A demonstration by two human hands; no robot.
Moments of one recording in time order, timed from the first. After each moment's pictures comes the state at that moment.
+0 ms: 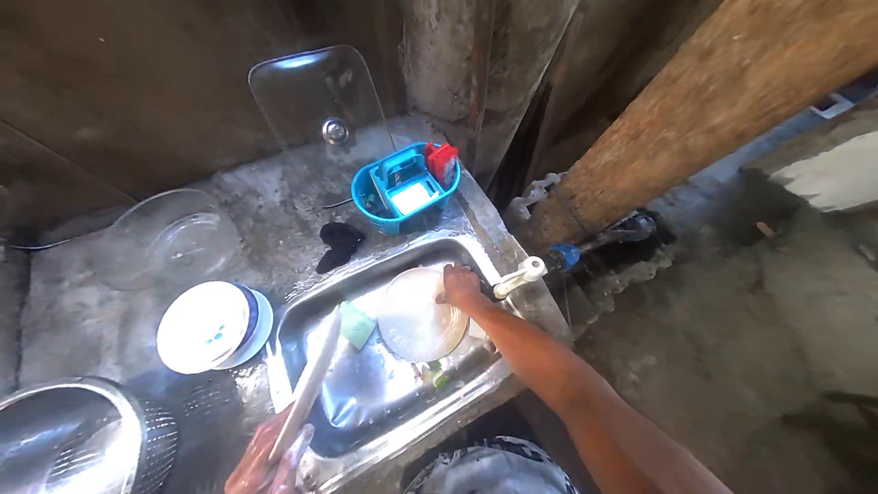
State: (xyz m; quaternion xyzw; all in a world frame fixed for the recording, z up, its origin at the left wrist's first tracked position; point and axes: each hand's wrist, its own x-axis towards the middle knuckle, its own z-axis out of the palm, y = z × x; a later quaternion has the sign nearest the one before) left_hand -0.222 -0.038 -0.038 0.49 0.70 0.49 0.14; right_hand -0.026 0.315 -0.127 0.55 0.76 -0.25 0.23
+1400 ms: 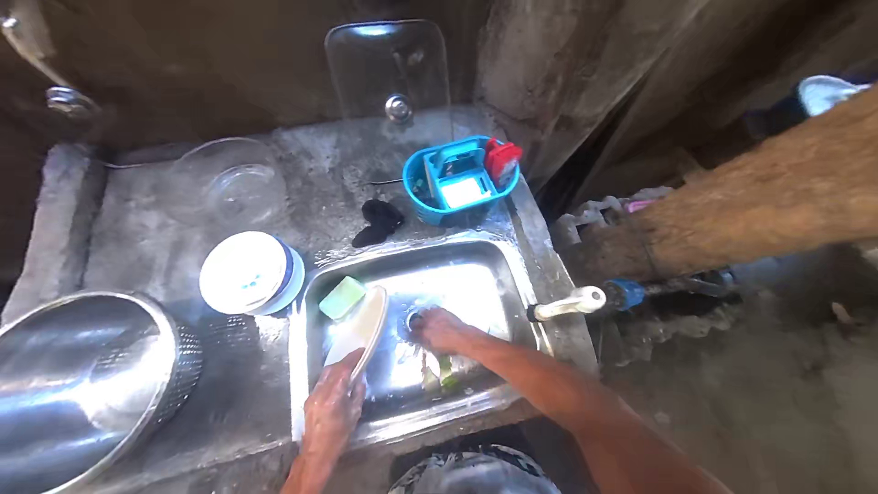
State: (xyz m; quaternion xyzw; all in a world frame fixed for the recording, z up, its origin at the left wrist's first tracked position) left_hand -0.181 -0.009 -0.100 0.47 0.83 0.29 0.05; right_hand -0.056 0.240 -0.180 -0.01 0.96 -0.21 0.19
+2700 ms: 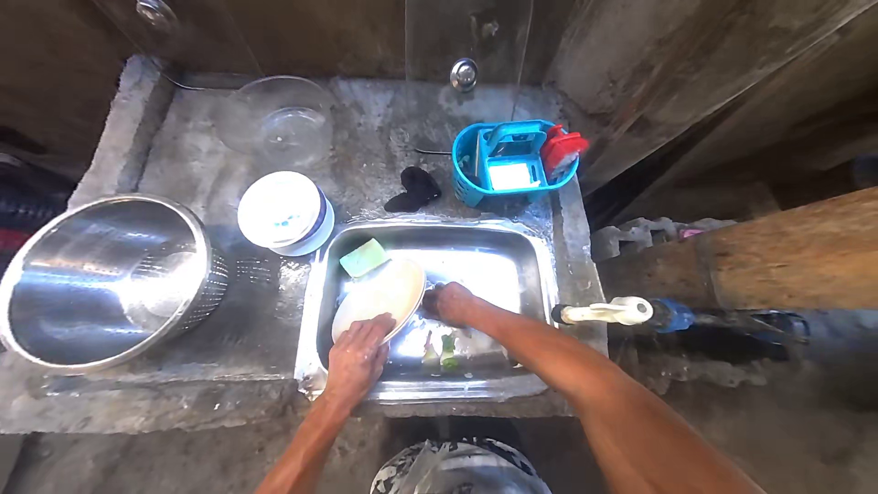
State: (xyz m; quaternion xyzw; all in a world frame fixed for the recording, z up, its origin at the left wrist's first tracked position) left_hand -0.162 0.001 -0.121 0.52 0.82 0.24 0.04; right_hand -0.077 0.259 -0.194 -0.08 0.94 -0.15 0.29
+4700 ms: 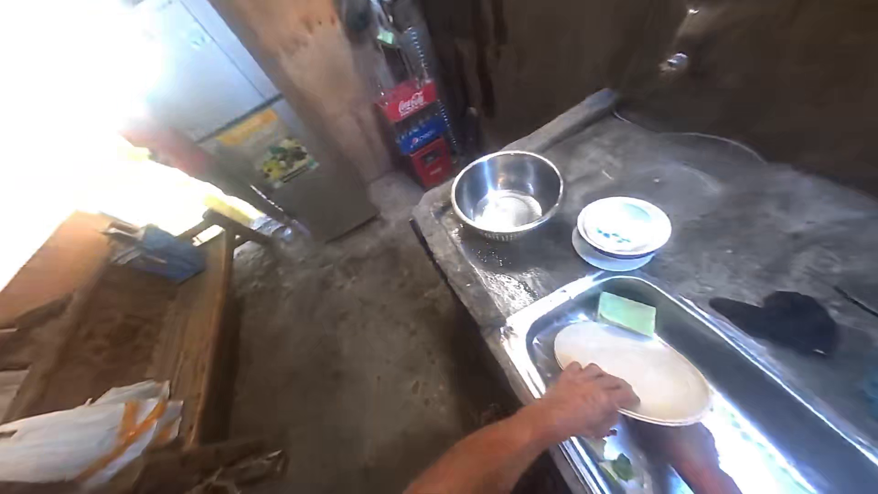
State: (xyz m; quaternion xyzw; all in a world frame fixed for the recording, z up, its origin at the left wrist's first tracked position) left_hand -0.103 0.035 -0.121 0.34 0.89 0.27 0.11; right_hand -0.082 0.232 -0.180 0.05 0.97 -0.18 0.18
